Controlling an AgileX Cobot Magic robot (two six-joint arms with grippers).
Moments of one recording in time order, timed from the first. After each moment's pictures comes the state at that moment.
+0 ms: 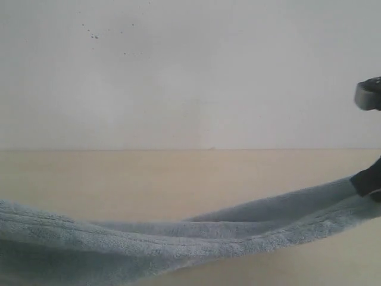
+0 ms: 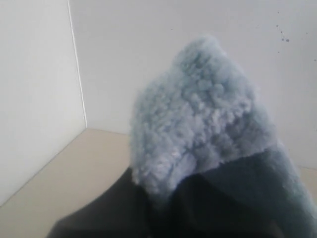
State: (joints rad) left arm -0.57 0.55 -0.52 -1.75 -0.88 1.71; right arm 0.18 1.21 -0.99 0.08 0.89 -0.24
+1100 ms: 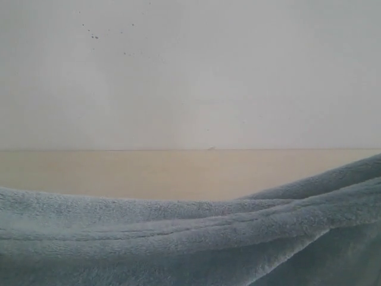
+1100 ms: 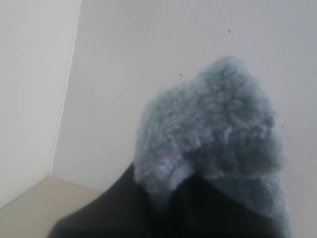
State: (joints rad) left arm -0.57 0.08 -0.44 -1.75 -0.79 1.75; right arm 0.17 0.70 -0.99 0.14 1.05 -0.20
